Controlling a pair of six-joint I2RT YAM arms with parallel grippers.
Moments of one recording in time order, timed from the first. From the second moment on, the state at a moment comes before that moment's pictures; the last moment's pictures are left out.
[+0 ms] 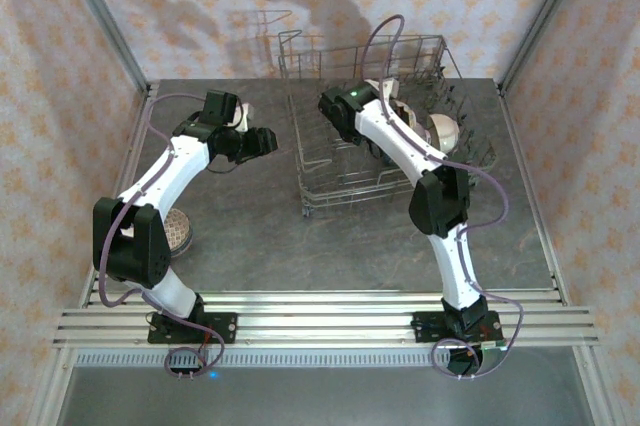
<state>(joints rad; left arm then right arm) -0.15 1.61 1.31 -0.64 0.37 -0.49 0.60 2.21 2.19 -1.61 1.09 0.85</state>
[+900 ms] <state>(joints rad) -0.15 1.61 1.29 -0.64 0.39 -0.49 0.66 2.37 2.26 -1.71 1.29 0.95</state>
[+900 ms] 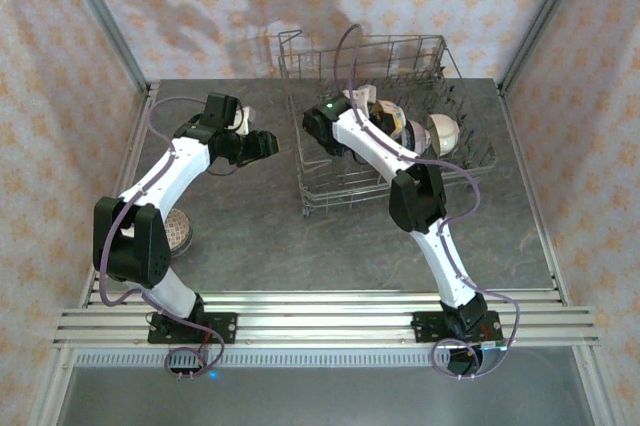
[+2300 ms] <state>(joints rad) -0.15 1.63 1.29 -0.60 0.39 -0.51 0.69 2.38 2.22 -1.71 1.17 0.93</state>
